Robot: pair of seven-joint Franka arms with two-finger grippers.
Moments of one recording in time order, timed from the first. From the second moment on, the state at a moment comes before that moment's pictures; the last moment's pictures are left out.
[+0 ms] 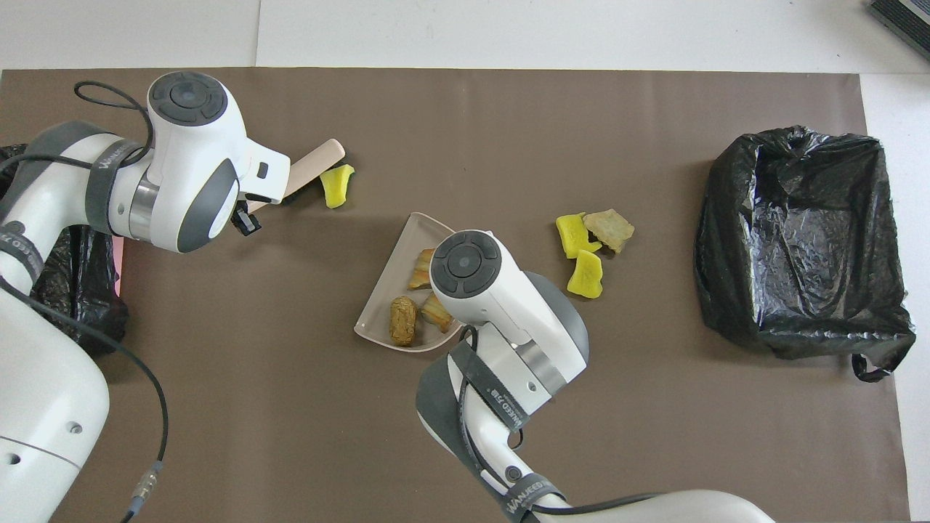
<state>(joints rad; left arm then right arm) -0.20 0.48 -0.05 -1.58 0.29 1.90 0.66 0.68 0.35 -0.06 -1.77 -0.06 1.87 -0.44</state>
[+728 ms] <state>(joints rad) -0.35 0.31 -0.06 -1.84 0.12 1.77 0.60 0.68 0.35 -0.06 -1.77 -0.06 1.87 -0.44</state>
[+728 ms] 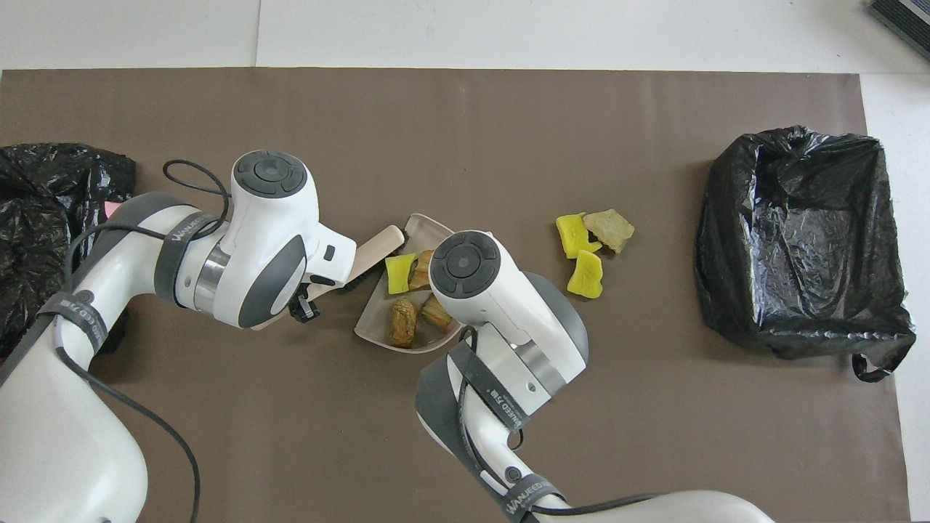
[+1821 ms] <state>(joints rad) -0.48 0.21 -0.04 -1.86 -0.02 1.66 0.28 0.65 0.28 -0.07 -1.77 -0.06 1.80 -0.49</state>
